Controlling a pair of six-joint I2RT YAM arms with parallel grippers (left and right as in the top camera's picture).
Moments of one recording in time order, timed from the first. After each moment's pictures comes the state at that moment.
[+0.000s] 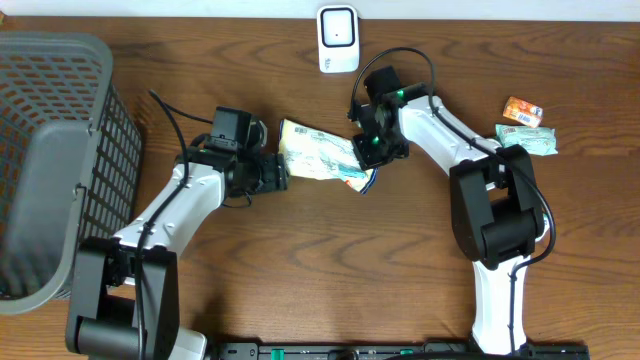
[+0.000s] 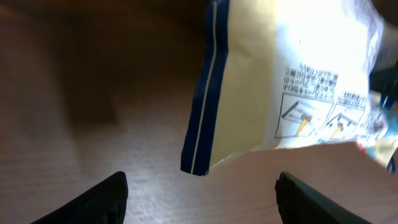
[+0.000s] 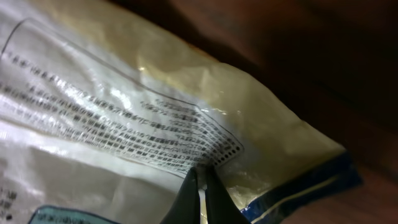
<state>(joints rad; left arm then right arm) -0.22 1.66 0.97 -0.52 0.29 -0.33 0.37 2.22 1.64 -0.89 -0.26 -0.01</state>
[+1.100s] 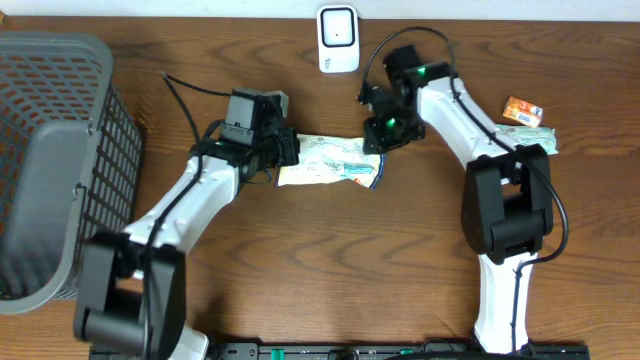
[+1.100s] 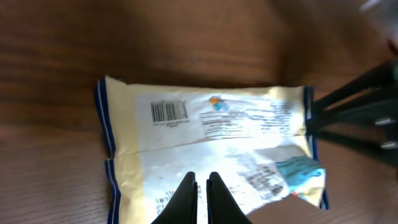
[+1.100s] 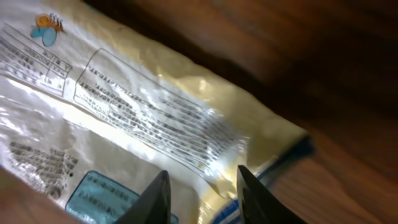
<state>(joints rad) -0.28 1.69 1.05 -0.30 0.33 -0.38 0.29 2.23 1.79 -1.04 -0.35 -0.13</state>
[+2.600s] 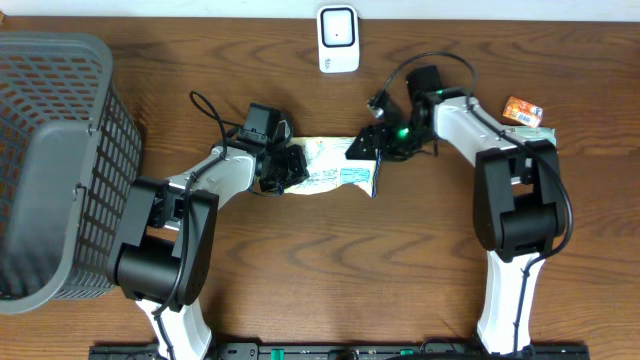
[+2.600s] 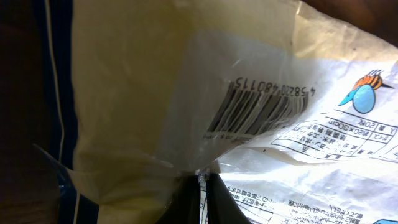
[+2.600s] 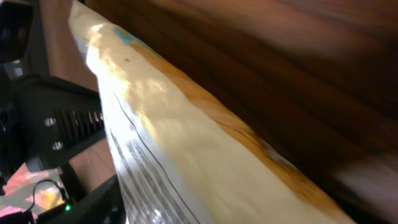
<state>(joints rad) -0.29 1.94 1.07 -0.32 0.45 -0.59 0.22 2.22 1.54 -0.74 -0.79 0.01</state>
